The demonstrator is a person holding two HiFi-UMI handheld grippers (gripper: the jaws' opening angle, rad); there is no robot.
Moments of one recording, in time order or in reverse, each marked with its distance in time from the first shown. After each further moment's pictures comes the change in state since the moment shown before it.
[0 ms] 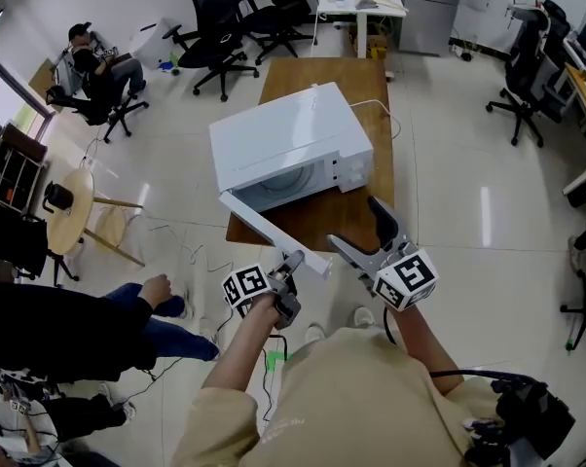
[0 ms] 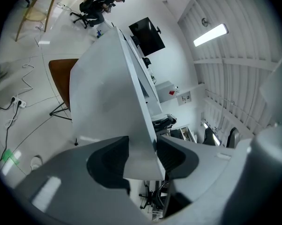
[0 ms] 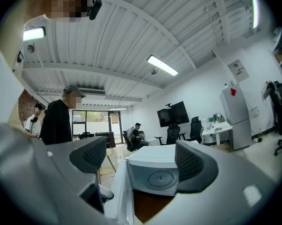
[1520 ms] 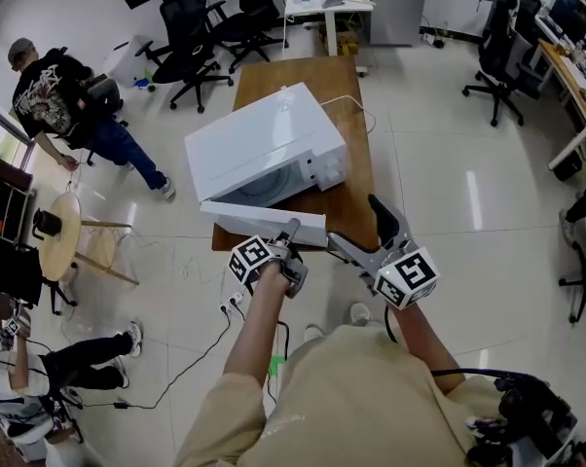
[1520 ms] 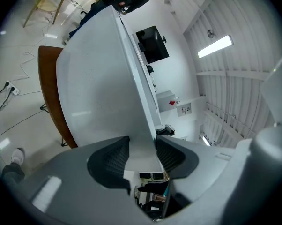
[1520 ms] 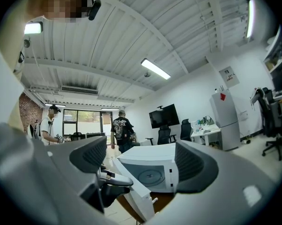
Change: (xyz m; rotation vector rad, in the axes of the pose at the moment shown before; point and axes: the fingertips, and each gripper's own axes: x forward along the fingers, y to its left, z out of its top) left arm 0.077 -0.013 0.028 -0.123 -0.108 -0.008; right arm -0.043 -0.019 0.019 -0.011 -0.012 -0.101
